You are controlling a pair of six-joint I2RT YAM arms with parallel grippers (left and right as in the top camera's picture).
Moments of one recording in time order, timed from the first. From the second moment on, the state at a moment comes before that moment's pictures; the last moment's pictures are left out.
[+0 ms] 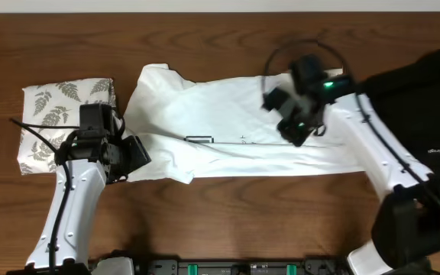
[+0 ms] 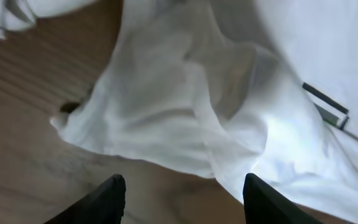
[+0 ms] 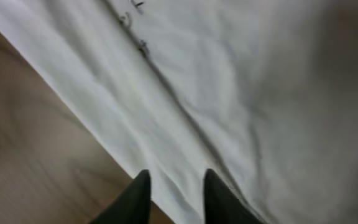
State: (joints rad) left arm 0.09 1.32 0.85 -0.84 0.17 -0.41; right arm 0.38 1.74 1.37 -1.04 -0.10 -0.51
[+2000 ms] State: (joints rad) left arm -0.22 1.63 0.82 -0.61 0.25 -0.41; right arm 0.66 1.76 1.04 -0.58 0.05 -0.36
